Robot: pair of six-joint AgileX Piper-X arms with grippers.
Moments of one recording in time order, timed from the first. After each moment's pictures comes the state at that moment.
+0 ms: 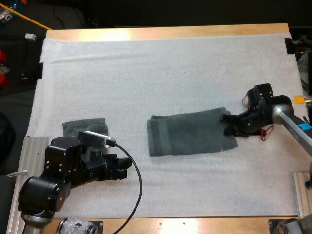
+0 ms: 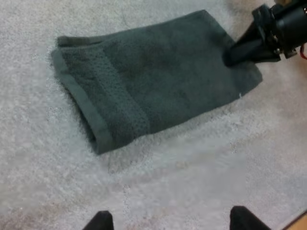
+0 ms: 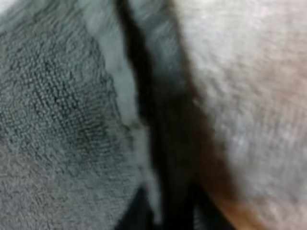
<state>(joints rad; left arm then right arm) -0.23 0.67 -0.77 1.10 0.52 -1.95 0.18 1.72 -0.97 0.78 -0.36 -1.50</state>
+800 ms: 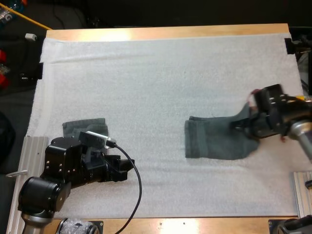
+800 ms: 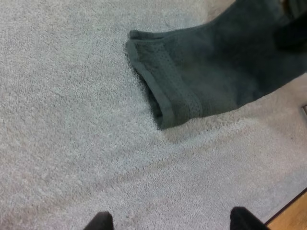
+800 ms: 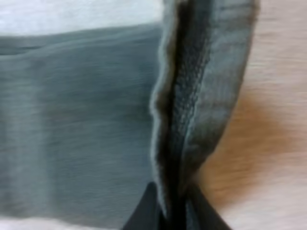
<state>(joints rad) -0.23 0.67 -0.77 1.10 0.57 -1.95 0.34 1.37 -0.97 0.99 -0.05 -1.49</state>
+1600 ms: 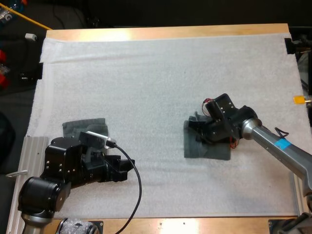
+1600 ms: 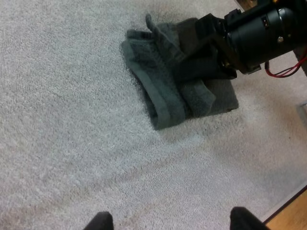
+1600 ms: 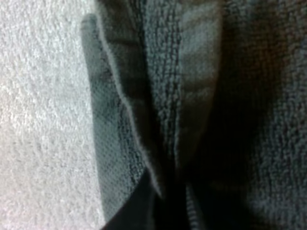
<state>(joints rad) -0.23 0.67 -0.77 1.10 0.57 -1.95 0.54 1.65 -0.97 0.65 -0.28 -1.07</state>
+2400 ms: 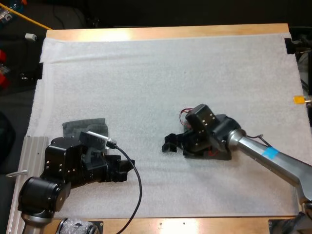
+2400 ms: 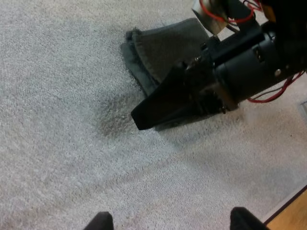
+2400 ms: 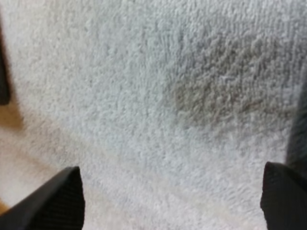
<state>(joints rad) -0.23 0.67 -0.77 1.10 0.57 -1.93 0.71 1.65 -0.97 0.53 -0.43 -1.08</state>
